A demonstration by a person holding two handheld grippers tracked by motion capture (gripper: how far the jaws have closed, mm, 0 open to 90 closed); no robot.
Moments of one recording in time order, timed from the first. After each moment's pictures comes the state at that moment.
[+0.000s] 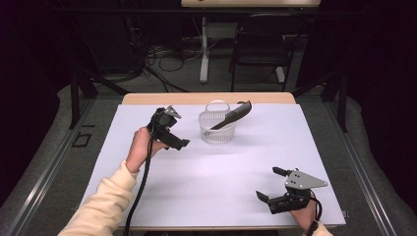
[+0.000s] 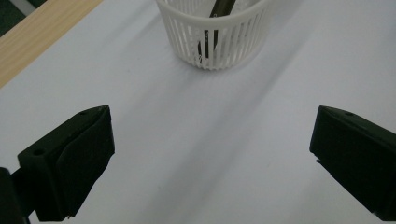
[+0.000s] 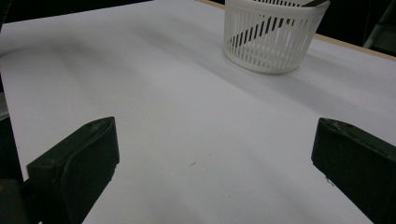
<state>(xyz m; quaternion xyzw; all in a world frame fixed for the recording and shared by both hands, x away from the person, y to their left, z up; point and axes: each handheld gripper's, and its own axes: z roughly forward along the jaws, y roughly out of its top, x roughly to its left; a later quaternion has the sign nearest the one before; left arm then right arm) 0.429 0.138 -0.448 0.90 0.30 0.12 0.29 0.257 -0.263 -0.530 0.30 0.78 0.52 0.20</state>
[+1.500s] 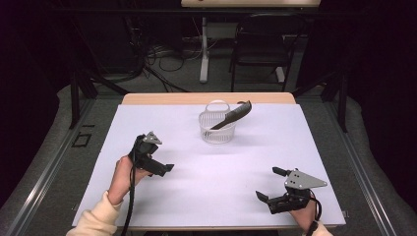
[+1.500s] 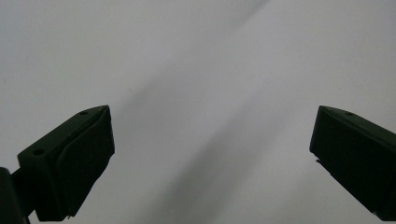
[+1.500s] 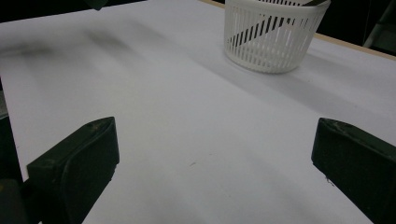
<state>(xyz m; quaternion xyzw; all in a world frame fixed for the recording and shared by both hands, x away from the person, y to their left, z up) 0.367 0.187 -0.493 0.88 0.35 0.10 0.30 0.258 -0.263 -0.530 0.29 0.78 0.52 0.20</state>
